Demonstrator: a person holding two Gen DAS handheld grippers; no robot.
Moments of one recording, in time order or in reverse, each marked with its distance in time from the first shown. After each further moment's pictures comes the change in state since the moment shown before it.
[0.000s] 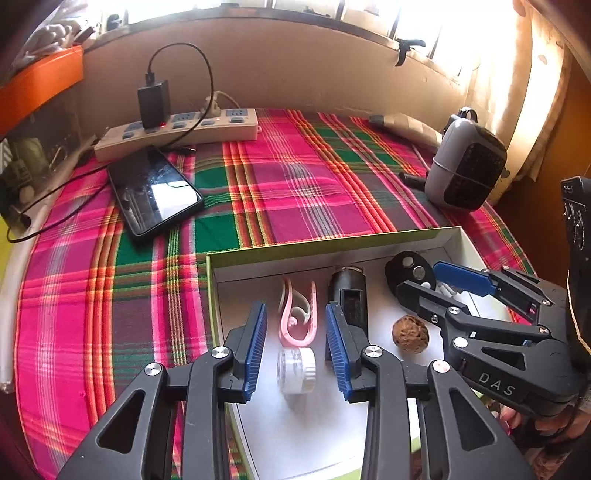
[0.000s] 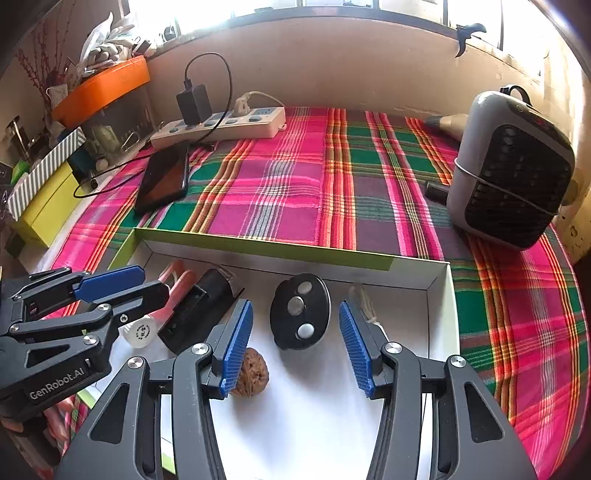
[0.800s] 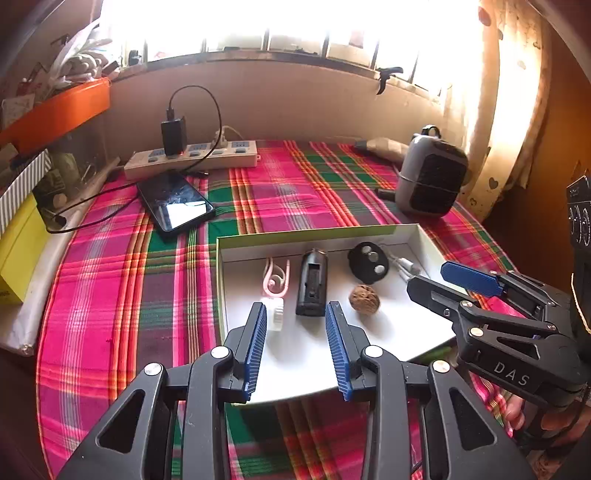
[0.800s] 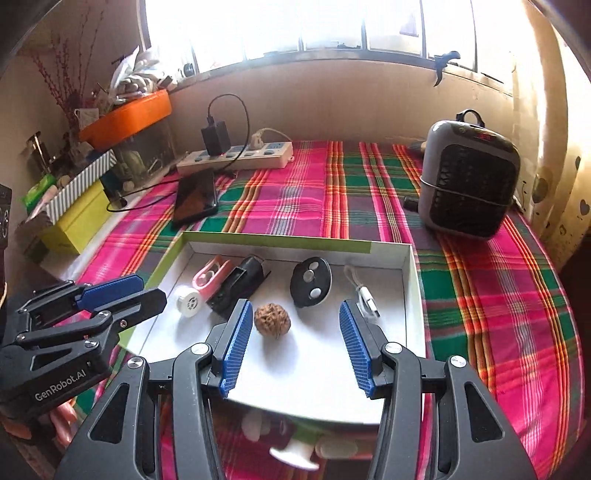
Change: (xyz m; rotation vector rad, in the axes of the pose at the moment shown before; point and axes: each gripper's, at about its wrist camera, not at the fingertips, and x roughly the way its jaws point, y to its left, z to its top) left arm -0.068 -0.025 -0.041 0.011 -0.117 0.032; right arm -0.071 0.005 -0.034 0.024 -0.135 0.024
